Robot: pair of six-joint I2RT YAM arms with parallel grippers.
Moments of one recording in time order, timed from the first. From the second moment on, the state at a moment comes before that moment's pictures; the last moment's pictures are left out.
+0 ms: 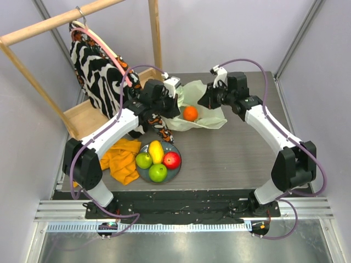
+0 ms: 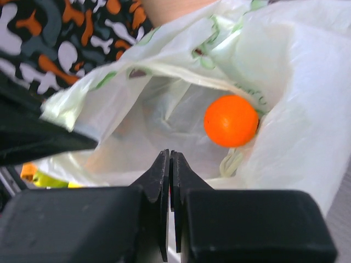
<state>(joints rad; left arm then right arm) -0.57 1.65 1.43 -0.38 0.27 -0.16 0.30 1.58 1.34 -0.25 -0.46 0.15</state>
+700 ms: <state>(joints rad) -0.57 1.59 1.21 -0.38 0.25 -0.16 0.44 1.94 1.48 -0.30 -0.31 0.11</state>
